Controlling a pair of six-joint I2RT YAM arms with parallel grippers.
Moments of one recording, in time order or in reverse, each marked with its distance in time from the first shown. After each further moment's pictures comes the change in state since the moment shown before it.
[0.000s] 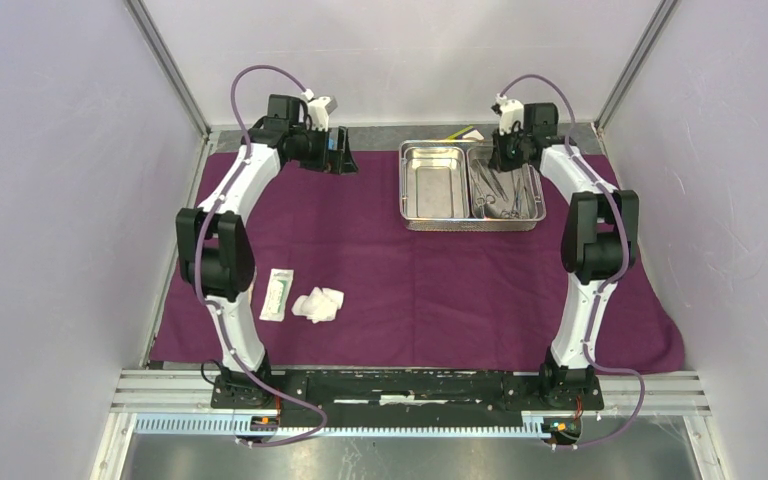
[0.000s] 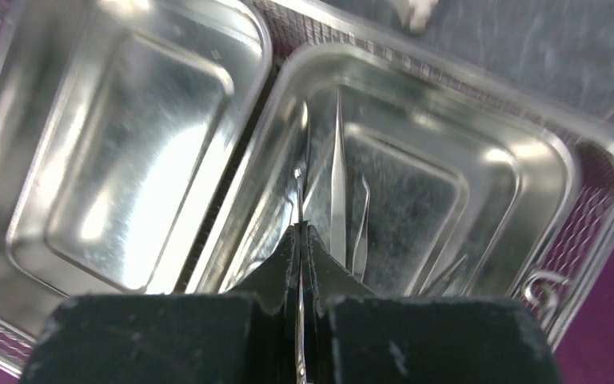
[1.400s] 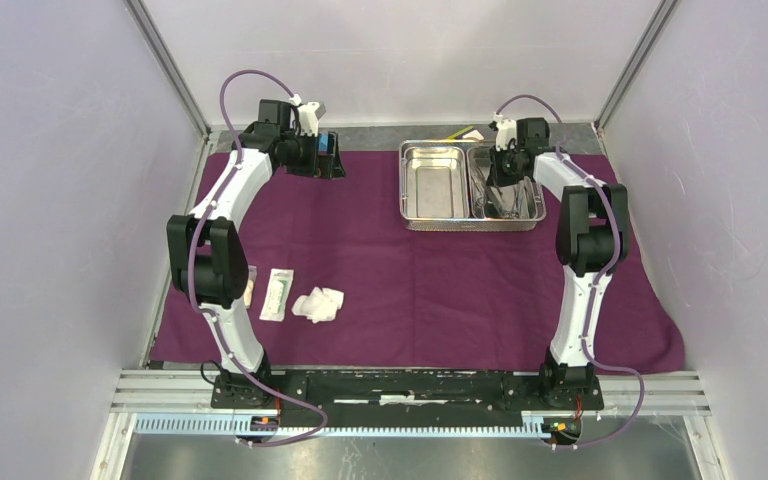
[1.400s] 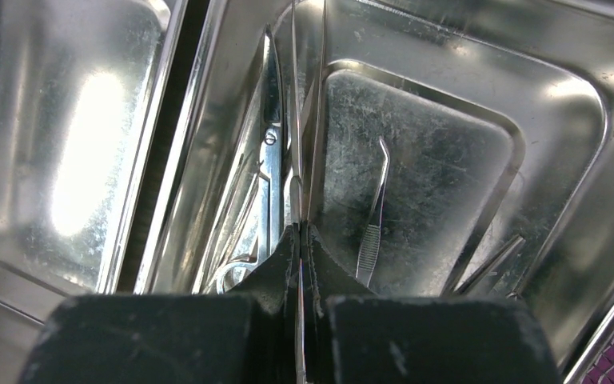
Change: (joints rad) left arm 0.026 -0.051 -0.059 -0.014 -0.079 0.002; right arm 0.000 0.087 -0.019 0.021 0.026 0.053
